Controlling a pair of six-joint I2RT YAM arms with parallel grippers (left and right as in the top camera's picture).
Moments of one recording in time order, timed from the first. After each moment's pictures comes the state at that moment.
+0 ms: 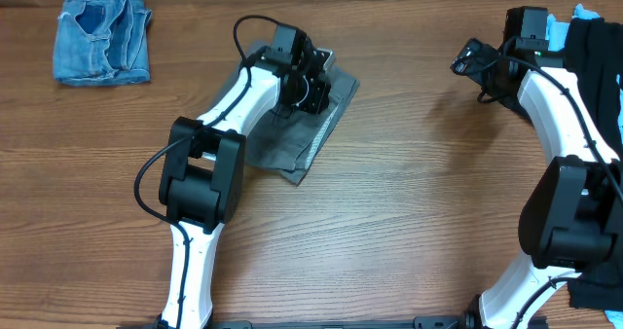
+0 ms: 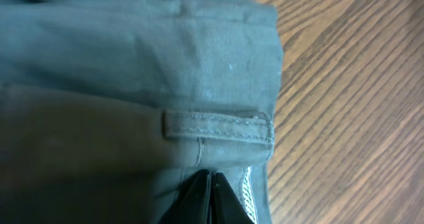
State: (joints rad) left arm -0.34 2.34 1.80 -0.59 0.46 0.00; right arm -0.12 1.96 1.57 -0.65 -0.04 0.49
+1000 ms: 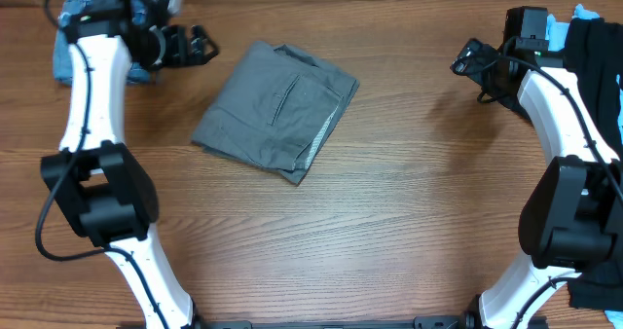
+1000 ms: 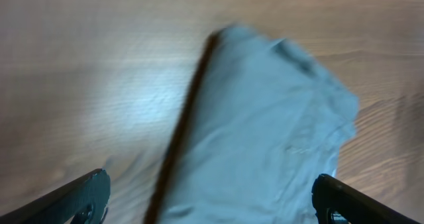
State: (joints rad) left arm 0.19 2.20 2.04 -1.01 0.56 0.09; right arm -0.12 1.96 1.57 -0.65 -0.04 0.49
